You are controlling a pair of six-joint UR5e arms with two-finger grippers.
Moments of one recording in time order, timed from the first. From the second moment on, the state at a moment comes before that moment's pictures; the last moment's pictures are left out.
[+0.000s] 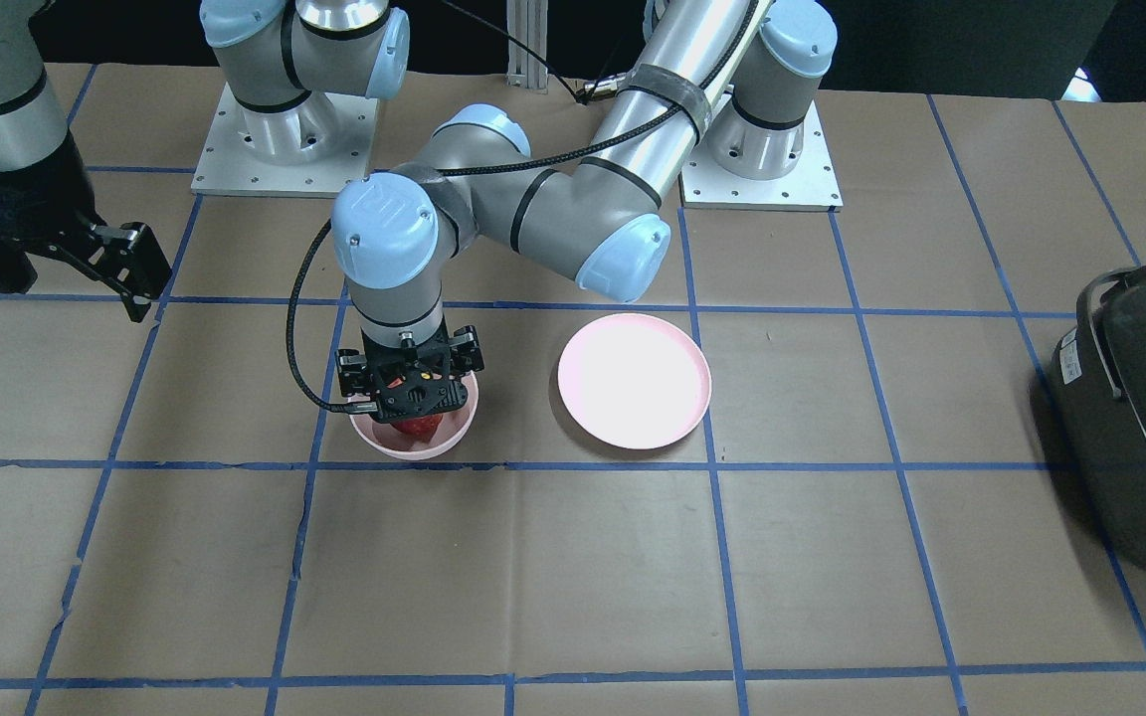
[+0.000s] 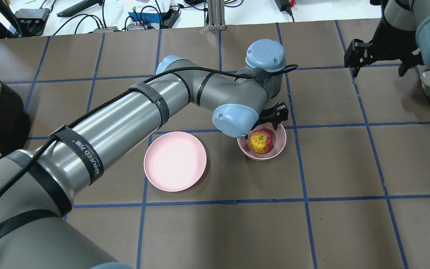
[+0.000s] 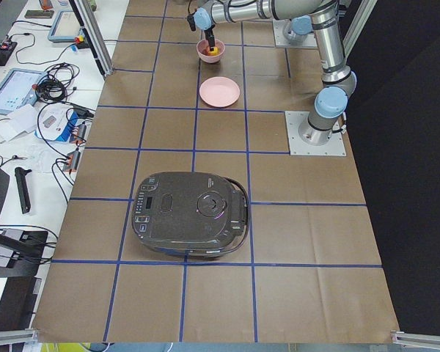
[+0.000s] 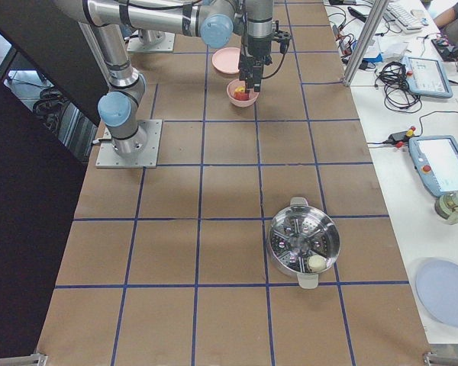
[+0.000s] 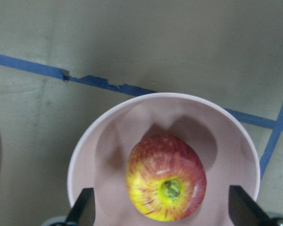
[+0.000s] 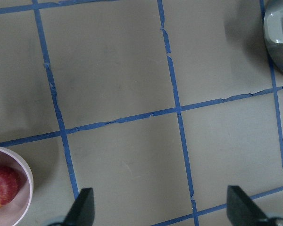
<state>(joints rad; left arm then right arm) -2.11 -2.12 -1.43 -1.17 1.49 -0.79 1.45 -1.55 1.63 -1.74 -1.76 0.03</state>
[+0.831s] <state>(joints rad) -1.68 -1.69 -1.45 -1.68 1.52 -0.13 1.55 -1.55 1.62 -1.74 -1.54 0.05</state>
